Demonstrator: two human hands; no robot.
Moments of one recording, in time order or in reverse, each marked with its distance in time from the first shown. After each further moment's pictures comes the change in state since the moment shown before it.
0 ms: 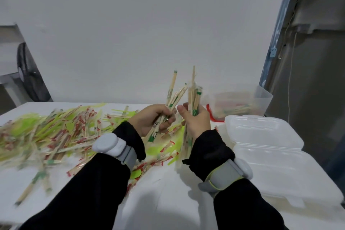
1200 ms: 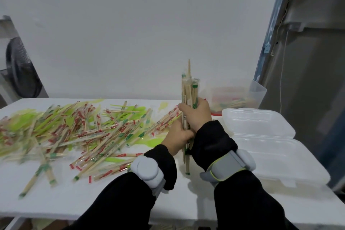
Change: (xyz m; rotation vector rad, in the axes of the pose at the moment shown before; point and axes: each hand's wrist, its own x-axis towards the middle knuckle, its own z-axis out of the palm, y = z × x) left_hand 0.003 -0.068 0.071 0.227 0.244 0.384; right_hand -0.018 -0.019 0.000 -0.186 -0.014 -0.021
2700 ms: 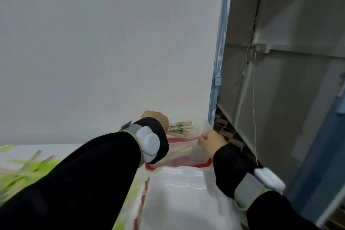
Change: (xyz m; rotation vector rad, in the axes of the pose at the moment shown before) left_hand 0.293 0.038 0.128 1.823 -0.385 -0.264; right_hand 0.214 0.071 -0.252 -0.831 -0.104 0.186
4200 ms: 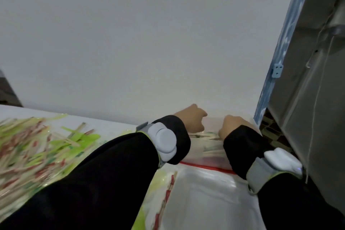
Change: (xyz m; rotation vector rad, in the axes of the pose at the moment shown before) left_hand 0.015 -0.011 0.029 -0.518 0.047 0.040; right_hand 0.049 -0.055 0.022 -0.552 -0.051 -0.064
